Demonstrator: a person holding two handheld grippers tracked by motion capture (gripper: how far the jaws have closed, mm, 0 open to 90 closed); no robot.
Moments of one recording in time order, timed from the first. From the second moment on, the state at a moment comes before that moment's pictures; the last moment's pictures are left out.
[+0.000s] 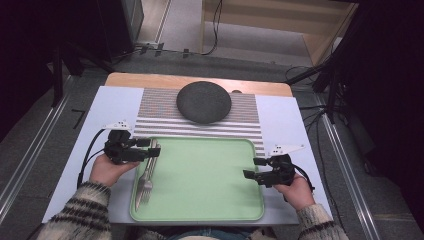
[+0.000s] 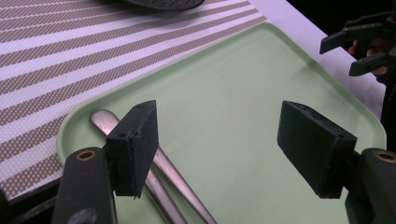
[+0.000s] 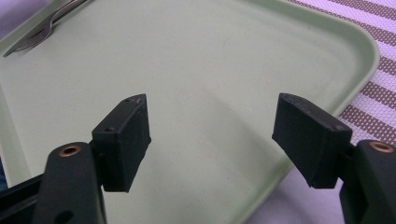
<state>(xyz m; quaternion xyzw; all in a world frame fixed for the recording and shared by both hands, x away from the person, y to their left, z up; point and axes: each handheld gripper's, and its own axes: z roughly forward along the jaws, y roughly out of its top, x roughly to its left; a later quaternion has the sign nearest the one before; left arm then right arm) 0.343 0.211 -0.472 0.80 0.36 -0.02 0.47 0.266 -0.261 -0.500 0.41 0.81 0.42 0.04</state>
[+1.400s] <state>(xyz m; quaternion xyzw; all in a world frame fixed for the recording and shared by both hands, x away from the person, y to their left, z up) 0.382 0.140 -0.465 0.83 0.29 -0.03 0.47 0.255 -0.271 -0.503 0.42 0.80 0.42 0.04</state>
